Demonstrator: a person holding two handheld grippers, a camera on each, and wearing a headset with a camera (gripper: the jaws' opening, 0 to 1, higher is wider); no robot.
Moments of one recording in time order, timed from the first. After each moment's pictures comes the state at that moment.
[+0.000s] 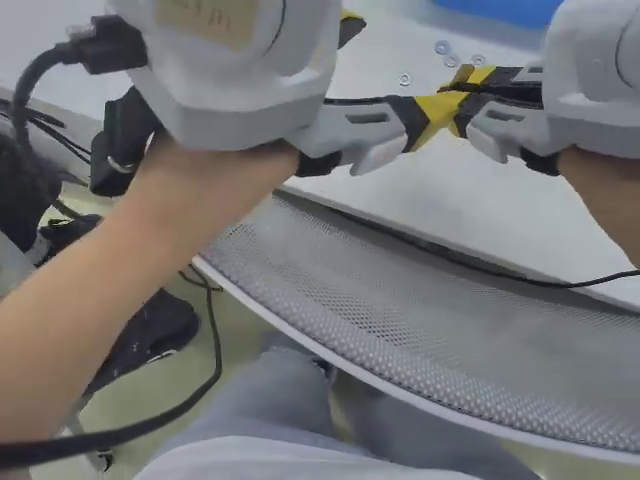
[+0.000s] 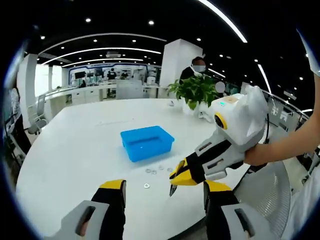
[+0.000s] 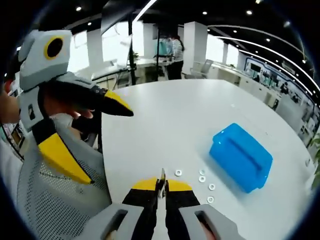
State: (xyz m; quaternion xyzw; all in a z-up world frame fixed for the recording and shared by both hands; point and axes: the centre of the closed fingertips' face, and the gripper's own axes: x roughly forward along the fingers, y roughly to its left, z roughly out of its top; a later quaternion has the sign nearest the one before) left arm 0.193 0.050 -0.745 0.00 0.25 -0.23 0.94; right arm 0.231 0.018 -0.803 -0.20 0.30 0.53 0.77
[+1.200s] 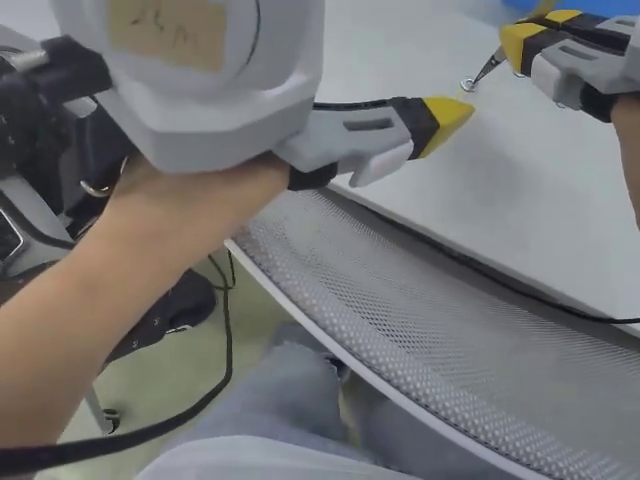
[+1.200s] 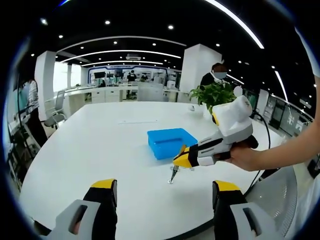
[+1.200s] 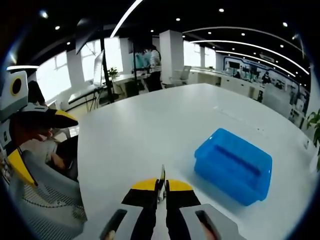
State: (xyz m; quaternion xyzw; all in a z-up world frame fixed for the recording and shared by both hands) left arm 0.192 0.093 -0.737 -0.02 0.24 -0.16 0.96; right arm 0.286 0.045 -0.810 -0.13 0.28 0.48 0.82
